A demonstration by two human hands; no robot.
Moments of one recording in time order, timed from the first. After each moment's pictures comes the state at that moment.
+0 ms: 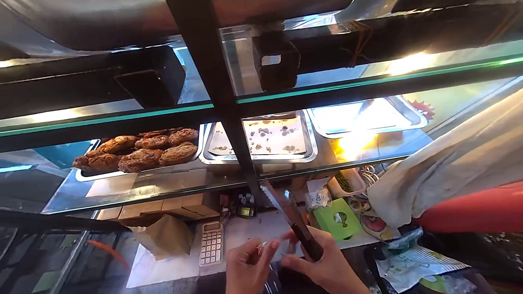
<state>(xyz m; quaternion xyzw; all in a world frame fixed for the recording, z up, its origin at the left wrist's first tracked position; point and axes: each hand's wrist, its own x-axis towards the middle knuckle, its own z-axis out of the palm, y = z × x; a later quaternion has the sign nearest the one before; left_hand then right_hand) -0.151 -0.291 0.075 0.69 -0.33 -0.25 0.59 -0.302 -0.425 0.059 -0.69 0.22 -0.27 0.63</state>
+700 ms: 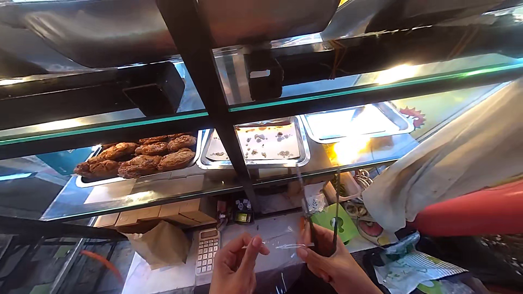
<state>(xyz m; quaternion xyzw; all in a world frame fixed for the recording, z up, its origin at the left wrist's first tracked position) -0.142 -0.290 0.128 0.59 -0.26 -0.40 0.65 -0.324 -0.442 0.074 -0.48 0.15 -0.24 0.83</state>
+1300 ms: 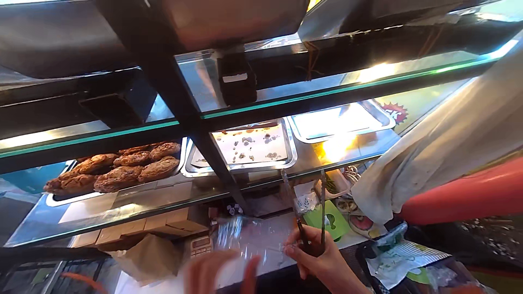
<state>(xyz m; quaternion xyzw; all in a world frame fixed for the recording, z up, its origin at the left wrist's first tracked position) -0.152 -0.290 0.126 0.75 -0.44 0.05 0.50 -0.325 -0.440 0.074 -0.57 0.21 -0.27 0.75</state>
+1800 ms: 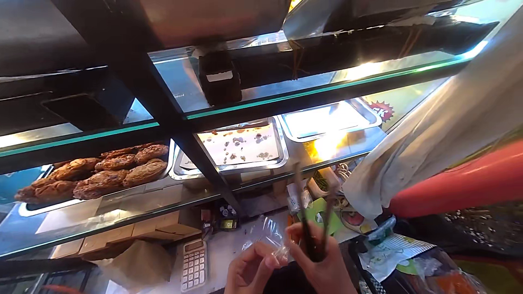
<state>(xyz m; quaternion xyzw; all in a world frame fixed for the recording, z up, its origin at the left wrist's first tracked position) -0.174 -0.316 0.104 0.43 -0.31 -0.48 0.70 -0.327 -0.427 0.071 -0.69 0.31 -0.40 0.52</state>
